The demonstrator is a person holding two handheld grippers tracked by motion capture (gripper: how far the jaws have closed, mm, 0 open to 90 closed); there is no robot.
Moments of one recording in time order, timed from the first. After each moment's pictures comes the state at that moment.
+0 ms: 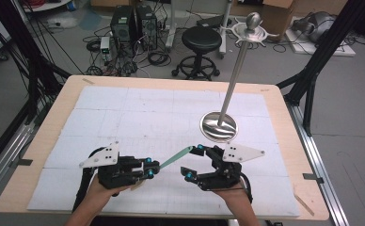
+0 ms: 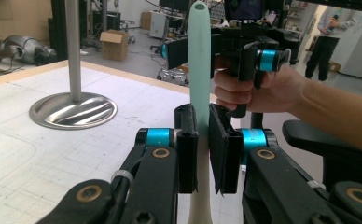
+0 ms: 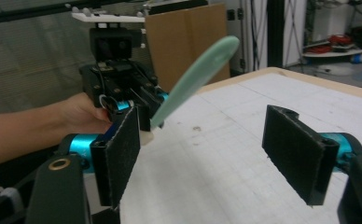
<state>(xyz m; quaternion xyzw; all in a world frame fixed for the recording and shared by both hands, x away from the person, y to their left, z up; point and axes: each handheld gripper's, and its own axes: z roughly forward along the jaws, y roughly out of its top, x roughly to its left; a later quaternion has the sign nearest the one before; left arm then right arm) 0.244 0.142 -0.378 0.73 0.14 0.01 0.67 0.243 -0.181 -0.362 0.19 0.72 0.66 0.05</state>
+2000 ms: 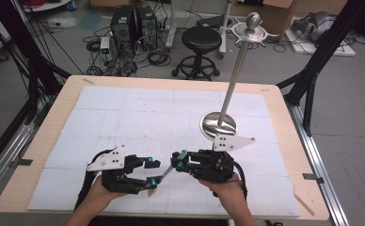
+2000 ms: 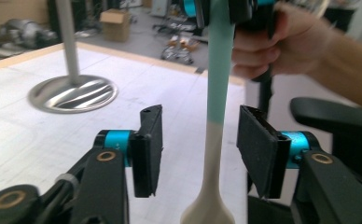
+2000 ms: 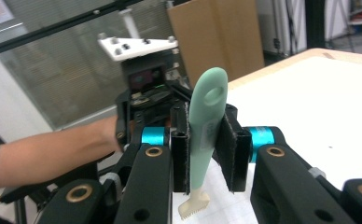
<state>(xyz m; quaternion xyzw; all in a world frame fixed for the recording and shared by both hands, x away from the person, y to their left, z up) 0.239 0.133 -0.377 0.77 0.13 0.04 0.62 0.246 -0.161 -0.335 0.21 0.73 0.65 -0.04</state>
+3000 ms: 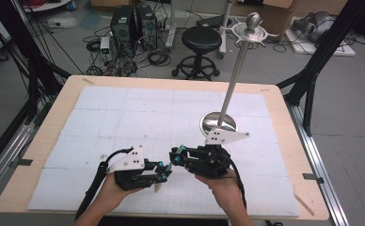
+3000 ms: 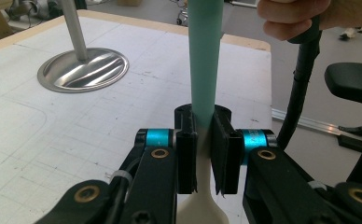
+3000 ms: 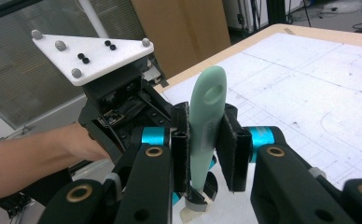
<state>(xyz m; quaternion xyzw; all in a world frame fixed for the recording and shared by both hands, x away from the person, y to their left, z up) 0.243 0.104 -0.376 0.81 0.14 0.06 0.56 0.248 -0.149 -0.324 0.27 0.76 0.60 -0.01</state>
